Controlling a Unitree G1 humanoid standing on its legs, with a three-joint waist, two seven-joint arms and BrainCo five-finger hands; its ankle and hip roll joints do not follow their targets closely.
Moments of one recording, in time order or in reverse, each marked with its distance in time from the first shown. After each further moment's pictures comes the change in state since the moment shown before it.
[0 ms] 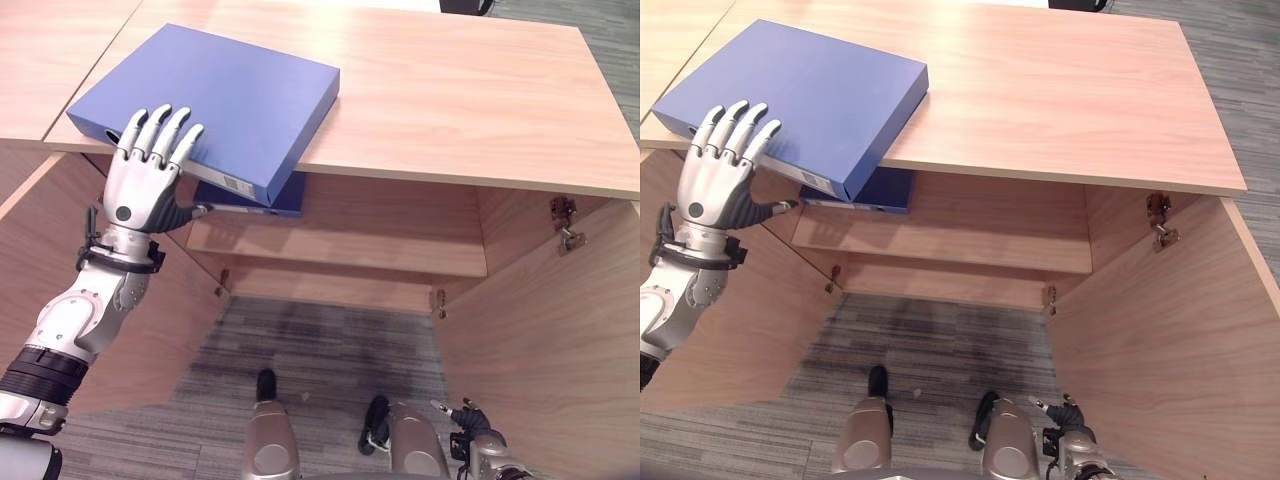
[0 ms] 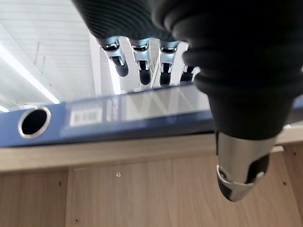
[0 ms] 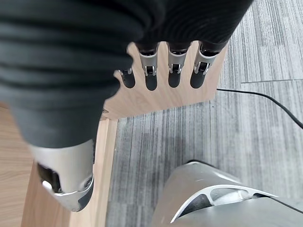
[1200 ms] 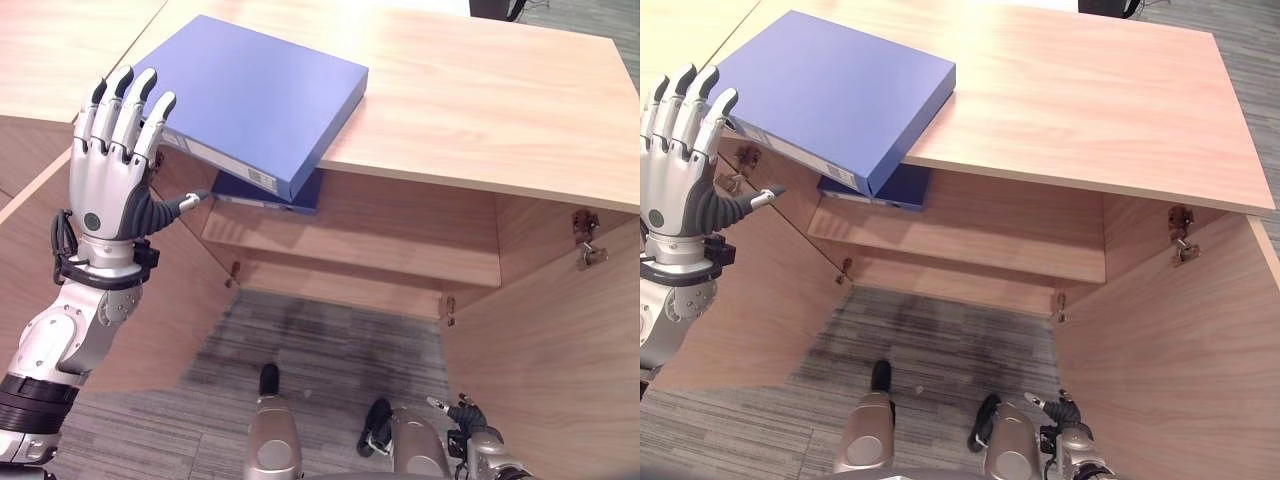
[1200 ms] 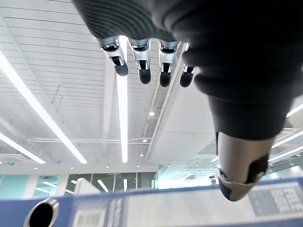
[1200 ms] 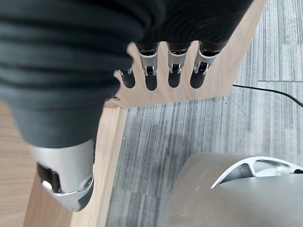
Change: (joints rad) left arm 0.092 0.003 0.172 -0.236 -0.015 -0.041 0.103; right arm 0.007 0.000 0.026 -0.033 -0.001 -0.002 0.001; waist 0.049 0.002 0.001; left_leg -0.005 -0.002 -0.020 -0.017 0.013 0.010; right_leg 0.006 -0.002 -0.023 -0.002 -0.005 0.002
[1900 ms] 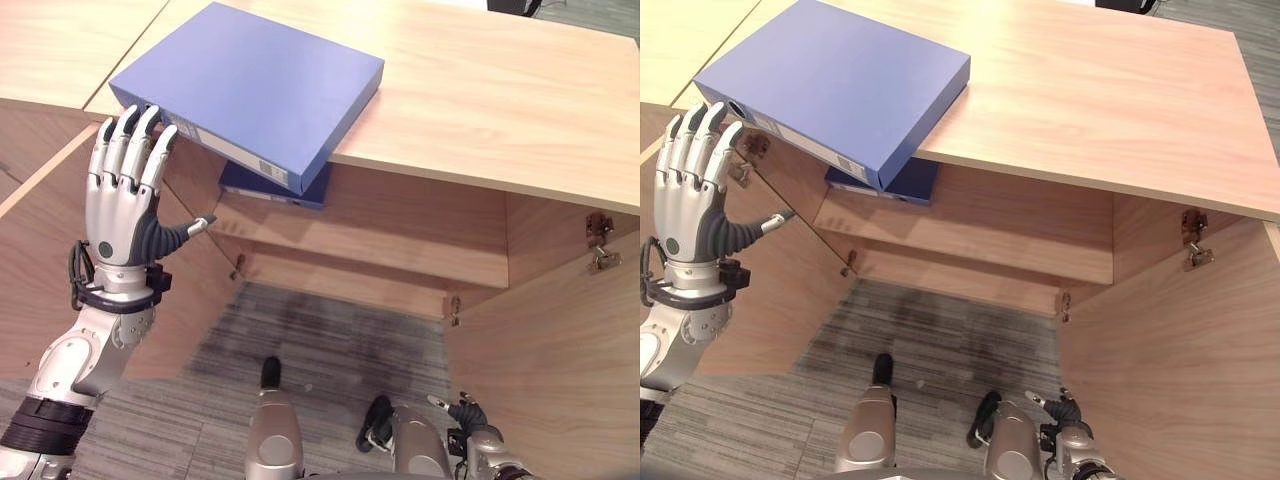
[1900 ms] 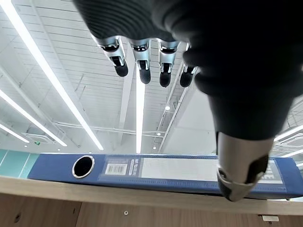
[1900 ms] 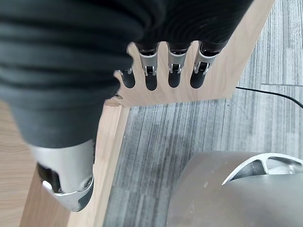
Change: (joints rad) left arm 0.140 -0.111 0.046 -0.002 -0.012 -0.014 0.037; right arm -0.003 0.000 -0.004 -0.002 0.000 -0.005 -0.011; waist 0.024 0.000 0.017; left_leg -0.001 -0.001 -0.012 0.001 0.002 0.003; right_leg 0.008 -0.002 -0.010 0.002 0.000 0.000
